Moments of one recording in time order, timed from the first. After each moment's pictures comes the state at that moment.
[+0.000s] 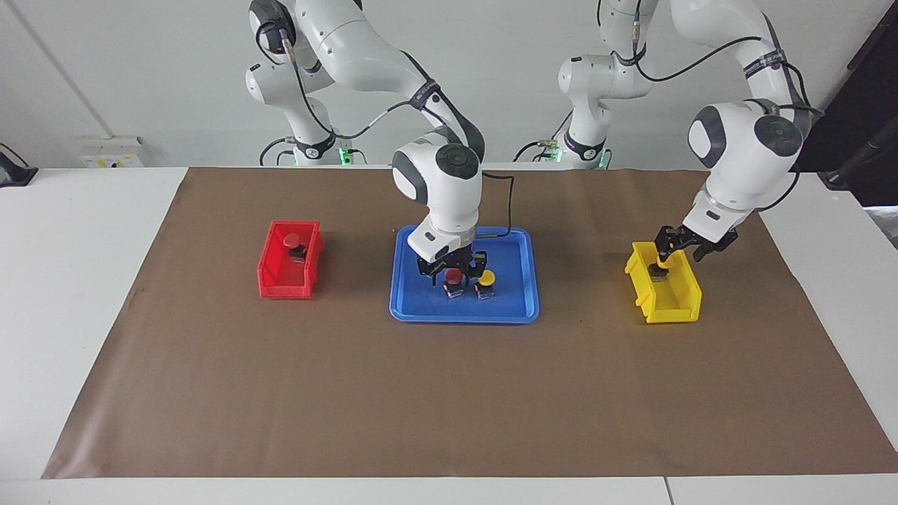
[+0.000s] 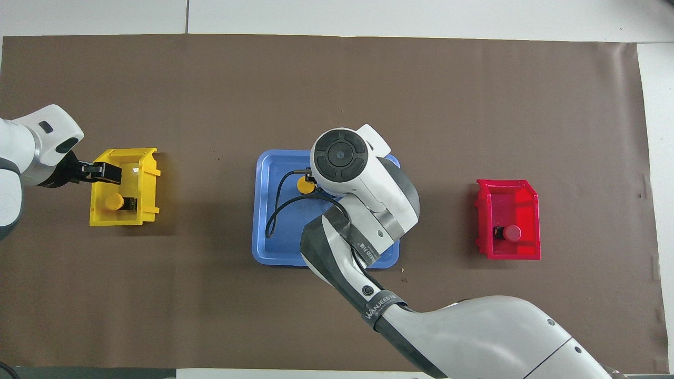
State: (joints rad) left arm -0.17 0.00 0.12 -2.00 0.04 1.99 0.08; right arm 0.55 0.45 0.08 -1.66 -0.10 2.14 0.75
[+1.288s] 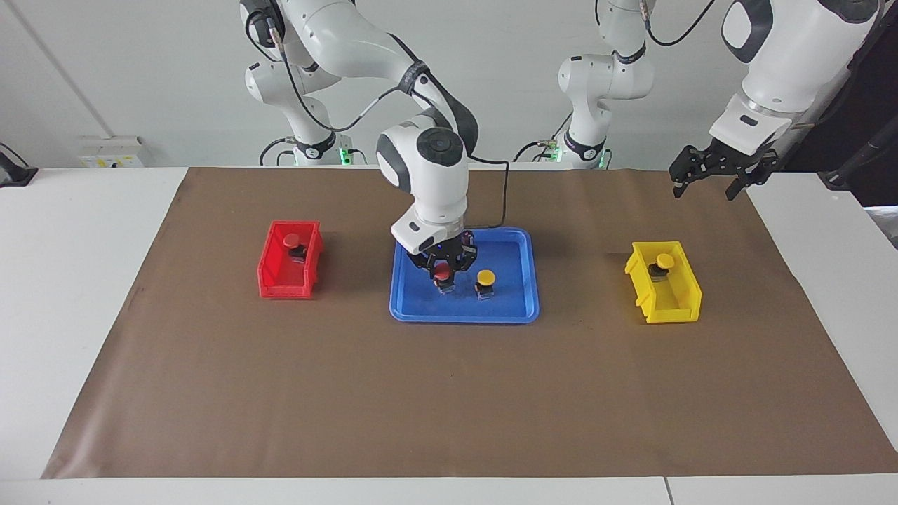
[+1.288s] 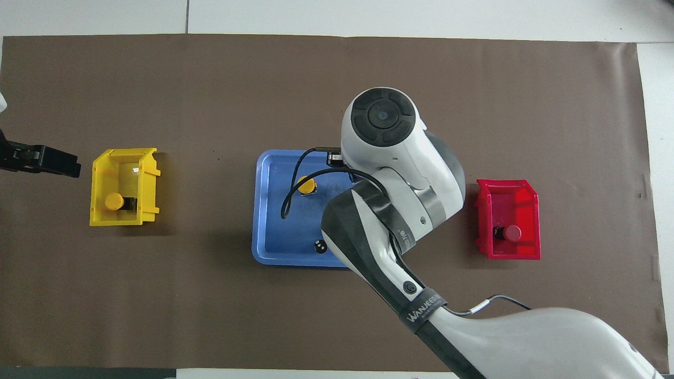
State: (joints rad) left arm -0.19 -0.06 0.09 -1.67 0.04 1.59 0.08; right arm 0.43 0.32 0.09 -1.59 -0.05 1.91 0.66
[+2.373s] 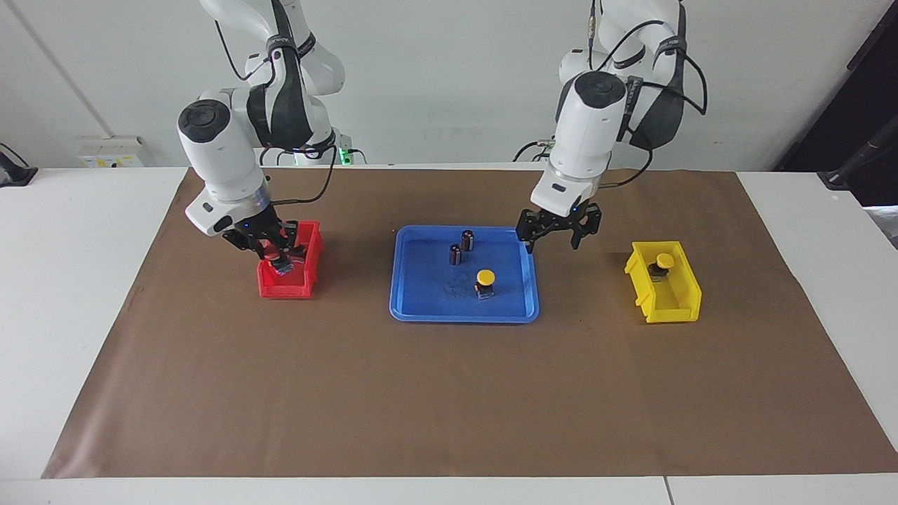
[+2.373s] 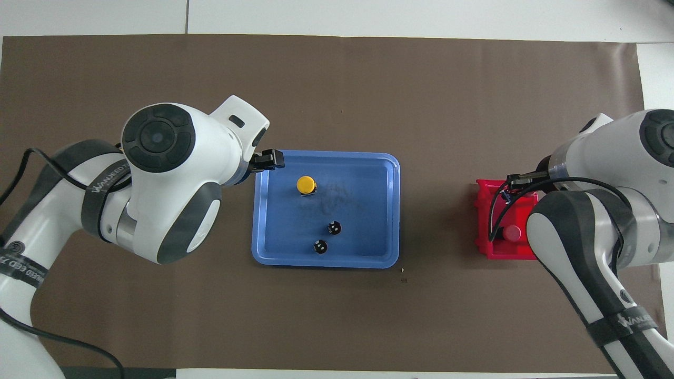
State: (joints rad) left arm -0.62 0.16 0.06 -1.86 0.03 2.13 -0.64; right arm -0.02 -0.04 0.09 -2.14 -0.04 2.08 0.03
